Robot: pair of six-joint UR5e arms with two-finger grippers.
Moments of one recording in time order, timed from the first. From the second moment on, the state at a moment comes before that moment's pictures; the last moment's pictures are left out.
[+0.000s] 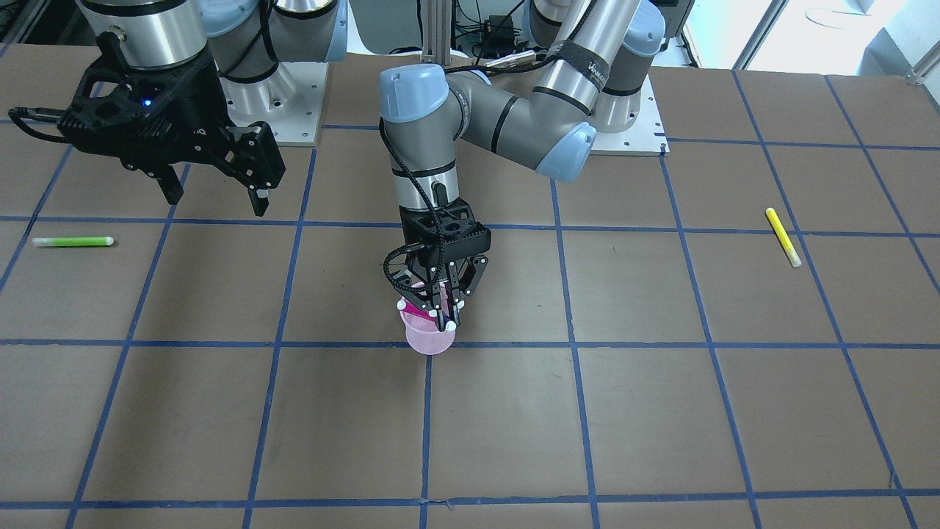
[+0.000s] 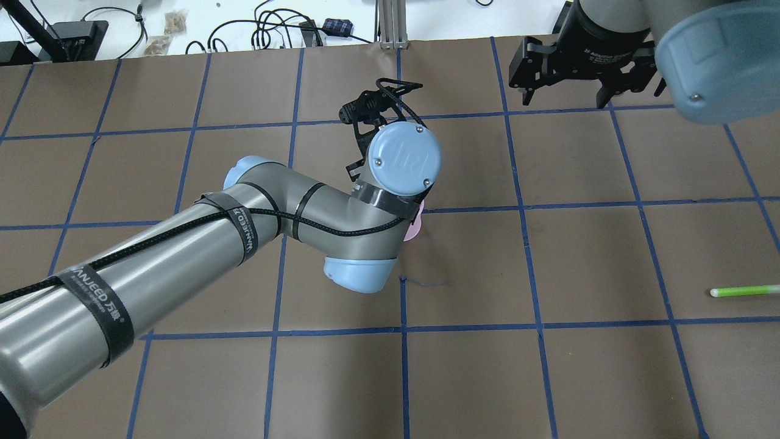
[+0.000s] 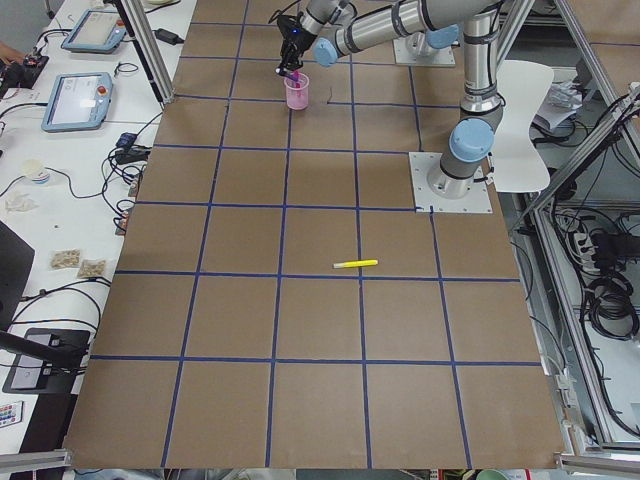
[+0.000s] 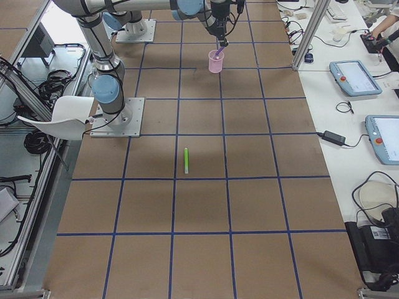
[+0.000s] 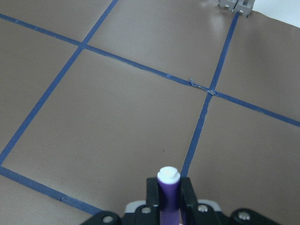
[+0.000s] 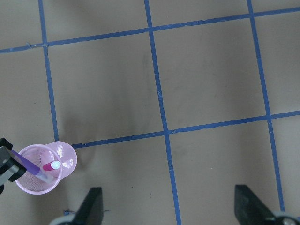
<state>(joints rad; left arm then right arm) -2.07 -1.96 -1.82 -0.48 1.96 -0.80 1.63 -1.56 1.55 -1.74 -1.61 0.19</state>
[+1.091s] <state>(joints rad) -2.03 -1.93 -1.81 -0.50 1.93 -0.69 1.63 -1.56 1.55 -1.74 -1.61 0.19</state>
